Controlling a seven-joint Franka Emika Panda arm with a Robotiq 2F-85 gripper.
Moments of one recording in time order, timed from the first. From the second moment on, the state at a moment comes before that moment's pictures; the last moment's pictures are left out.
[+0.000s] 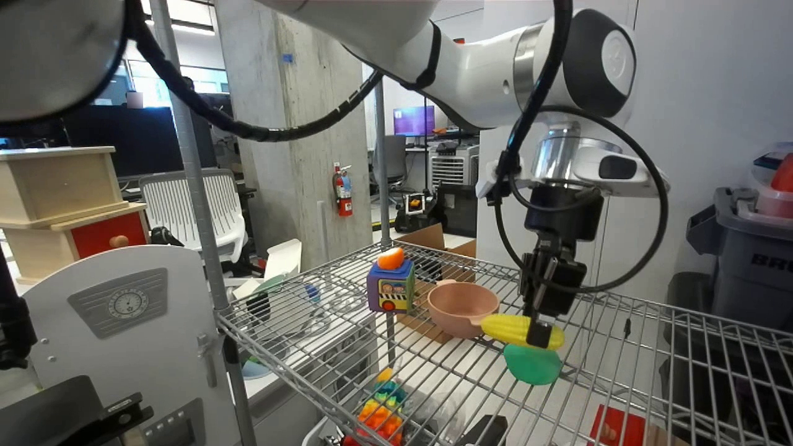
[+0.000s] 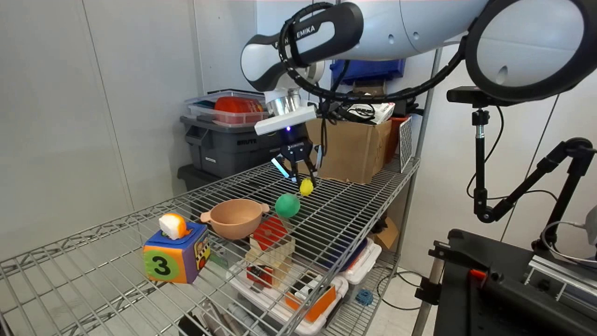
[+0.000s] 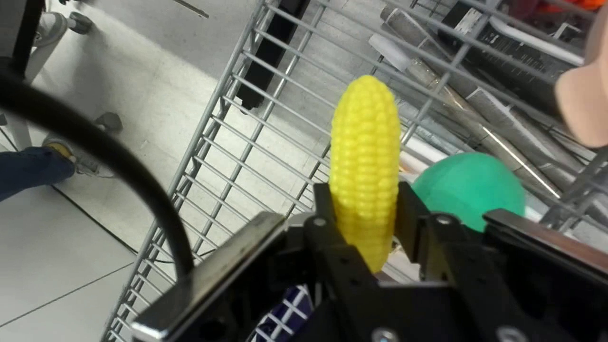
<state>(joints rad) -0.16 1.37 -0.11 -0.45 0.03 1.43 0.85</state>
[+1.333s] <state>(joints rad) 0.08 1.32 -0.10 -0.44 0.02 1.46 0.86</state>
